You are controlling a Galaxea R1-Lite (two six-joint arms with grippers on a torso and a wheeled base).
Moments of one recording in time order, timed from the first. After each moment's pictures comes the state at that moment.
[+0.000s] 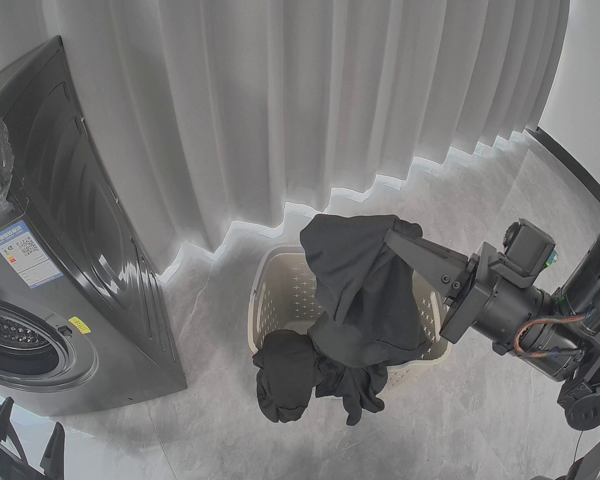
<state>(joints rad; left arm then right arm) 0.00 0.02 -0.02 0.00 0.01 0.00 0.75 1.64 -0.43 -1.46 0.16 0.29</state>
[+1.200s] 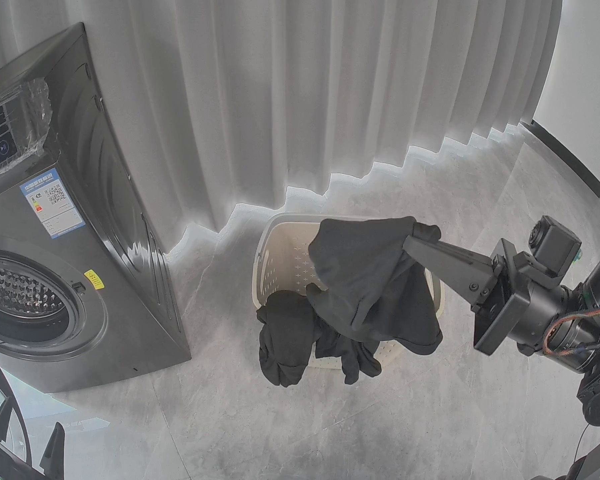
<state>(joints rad) 0.00 0.02 -0.02 0.00 0.01 0.00 0.71 1.55 -0.41 -1.41 0.32 0.28</state>
